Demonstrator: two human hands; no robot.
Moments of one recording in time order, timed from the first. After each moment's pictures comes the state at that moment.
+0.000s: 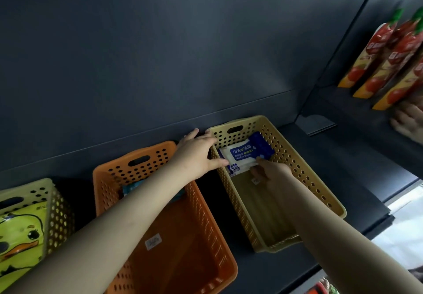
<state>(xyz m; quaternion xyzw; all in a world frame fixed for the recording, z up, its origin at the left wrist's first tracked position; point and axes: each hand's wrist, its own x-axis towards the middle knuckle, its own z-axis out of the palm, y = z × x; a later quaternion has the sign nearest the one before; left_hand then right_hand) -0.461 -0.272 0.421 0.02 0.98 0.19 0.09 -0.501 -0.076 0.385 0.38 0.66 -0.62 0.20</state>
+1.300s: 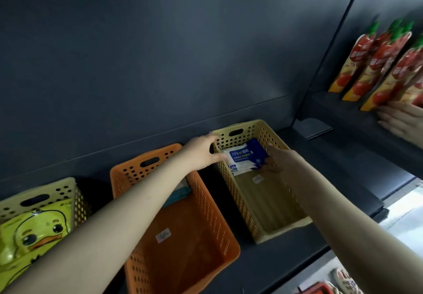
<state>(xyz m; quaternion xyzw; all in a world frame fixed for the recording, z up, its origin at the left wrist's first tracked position) -0.461 -0.276 0.432 0.02 0.96 0.25 0.10 -0.495 -0.061 0.418 0.29 0.72 -0.60 0.19</state>
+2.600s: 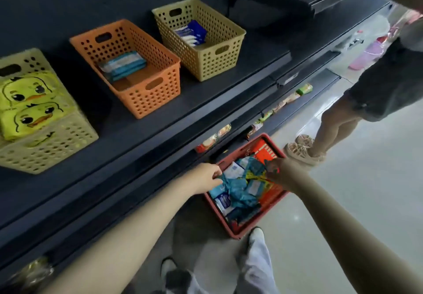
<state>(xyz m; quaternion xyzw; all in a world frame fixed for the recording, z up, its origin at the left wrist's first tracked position) -0.068 -0.133 0.282 0.13 0.90 0.24 0.33 -0.050 0.113 0.302 0.04 0.96 -0.13 0.23</state>
